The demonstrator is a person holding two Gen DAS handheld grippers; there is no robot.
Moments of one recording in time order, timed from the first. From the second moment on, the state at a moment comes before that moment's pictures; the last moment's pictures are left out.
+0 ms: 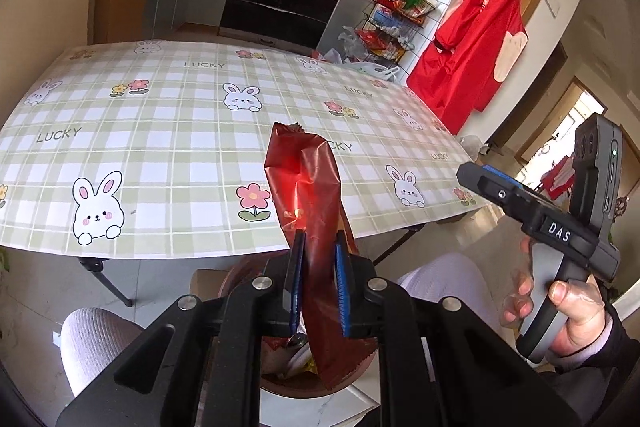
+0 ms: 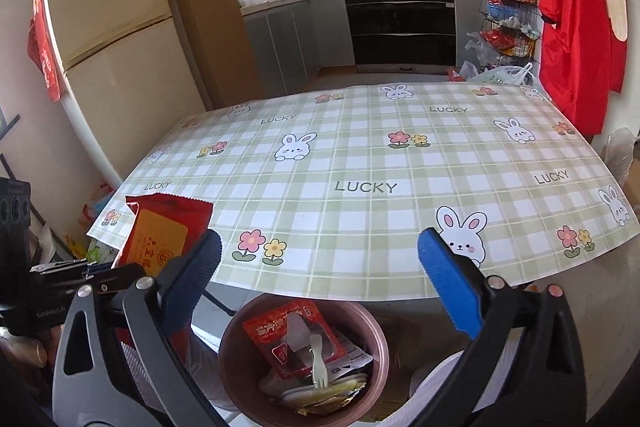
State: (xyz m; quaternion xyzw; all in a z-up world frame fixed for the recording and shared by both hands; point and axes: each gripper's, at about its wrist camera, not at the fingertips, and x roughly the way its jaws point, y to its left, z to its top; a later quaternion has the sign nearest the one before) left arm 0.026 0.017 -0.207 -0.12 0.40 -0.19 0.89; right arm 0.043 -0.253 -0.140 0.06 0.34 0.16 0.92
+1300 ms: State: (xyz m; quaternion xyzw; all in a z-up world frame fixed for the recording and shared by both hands) left arm 0.050 0.005 -0.135 0.01 0.32 -0.12 0.94; right arm 0.054 -0.268 -0.064 -0.02 0.30 0.14 0.94
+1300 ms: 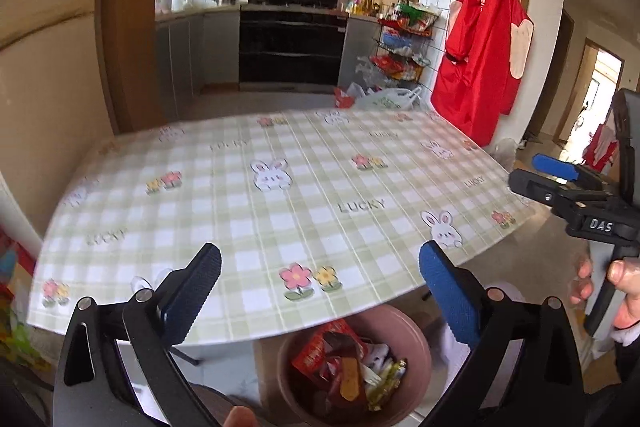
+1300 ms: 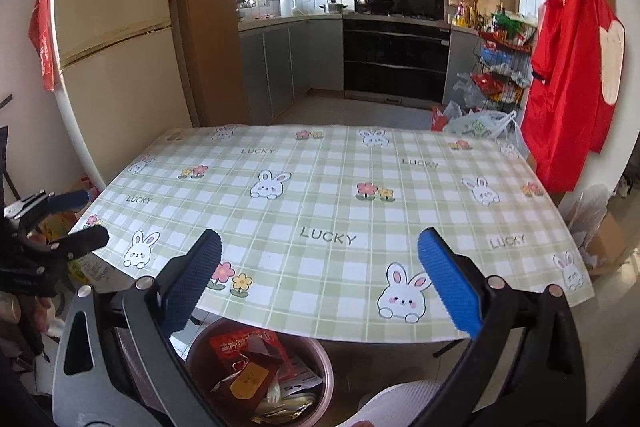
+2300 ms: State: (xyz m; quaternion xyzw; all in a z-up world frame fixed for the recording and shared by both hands) left arm 0.024 0.017 -0.029 0.08 0.18 -0.10 0.97; right arm 0.029 -0.271 0.015 -0.06 0.24 0.10 0.96
